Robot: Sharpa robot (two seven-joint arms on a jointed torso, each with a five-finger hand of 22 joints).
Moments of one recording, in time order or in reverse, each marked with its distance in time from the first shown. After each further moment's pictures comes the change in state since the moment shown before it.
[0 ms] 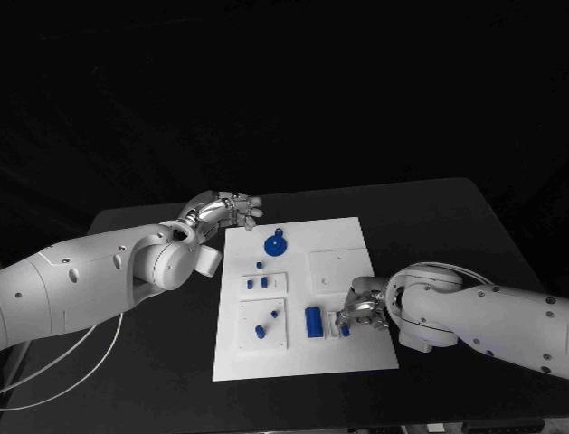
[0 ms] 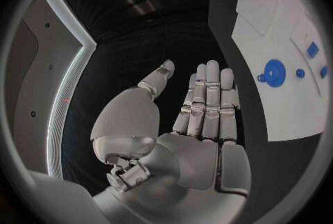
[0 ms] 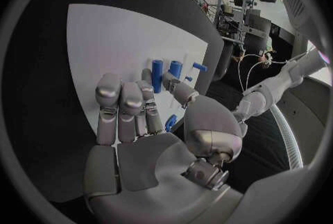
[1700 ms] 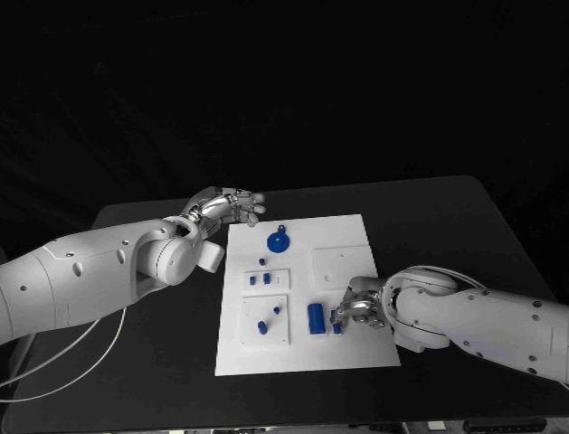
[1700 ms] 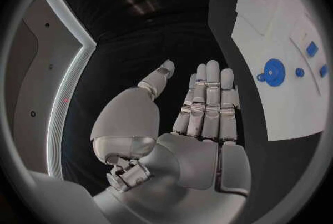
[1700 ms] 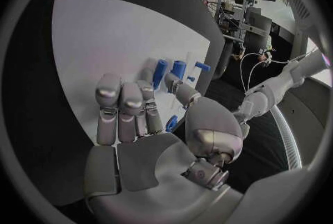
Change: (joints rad) left arm 0.000 -0.004 0.000 0.001 0.000 0.001 -0.002; left_hand 0.000 0.000 0.000 0.000 0.000 0.000 0.000 0.000 -0.001 -0.003 0.002 0.000 0.000 0.000 0.000 -0.004 0.004 -0.008 0.000 0.000 -0.004 0.003; right arm -0.034 0.044 0.000 -0.060 -0.010 -0.042 0.037; right_hand -0.038 -0.038 -0.028 0.006 -0.004 0.005 0.001 -0.011 -0.007 0.000 0.000 -0.004 0.004 -0.002 -0.002 0.001 0.000 0.000 0.000 0.000 0.000 0.000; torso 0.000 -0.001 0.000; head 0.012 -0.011
